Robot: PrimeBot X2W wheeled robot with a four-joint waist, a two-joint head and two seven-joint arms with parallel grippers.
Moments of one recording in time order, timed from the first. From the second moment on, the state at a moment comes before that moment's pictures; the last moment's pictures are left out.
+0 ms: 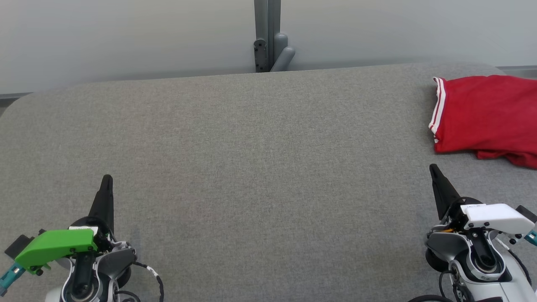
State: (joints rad) left arm -0.17 0.05 0.13 0.23 -1.60 -0.05 0.12; right arm -0.21 -0.11 -0.03 0.33 1.68 0.13 0.05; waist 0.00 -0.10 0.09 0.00
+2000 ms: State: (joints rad) left arm -0.17 0.05 0.13 0.23 -1.60 -0.05 0.12; right arm -0.21 -0.16 0.03 0.33 1.73 0.13 0.01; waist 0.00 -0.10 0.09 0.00
